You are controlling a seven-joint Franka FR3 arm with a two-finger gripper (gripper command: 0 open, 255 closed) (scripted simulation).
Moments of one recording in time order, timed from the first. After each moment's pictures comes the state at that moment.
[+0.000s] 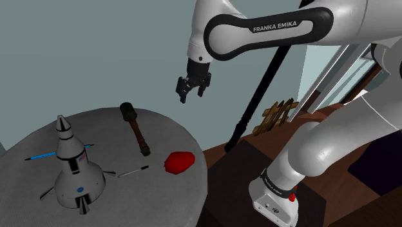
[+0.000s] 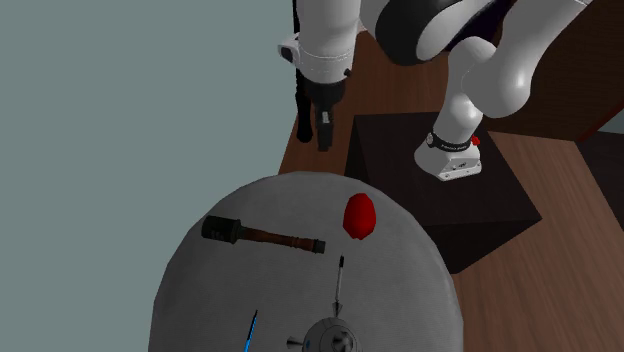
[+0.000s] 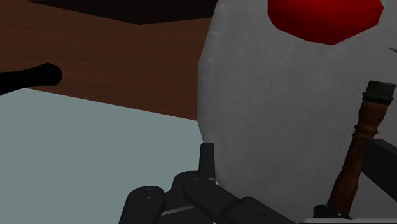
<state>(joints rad) 0.04 -0.31 0.30 -2.30 0.03 1.97 0.36</state>
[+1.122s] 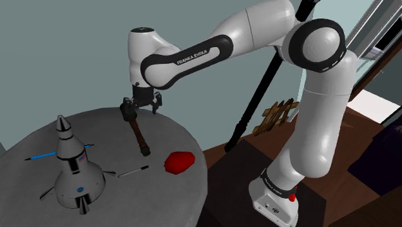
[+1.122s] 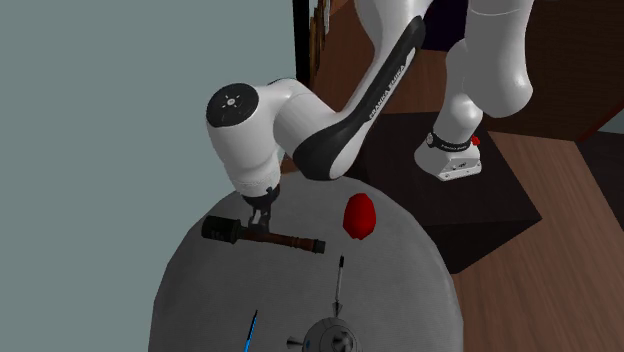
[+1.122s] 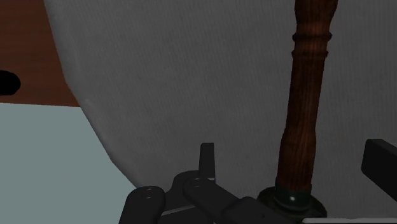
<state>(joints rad) 0.13 0.37 0.38 -1.86 -0.22 2.16 0.79</state>
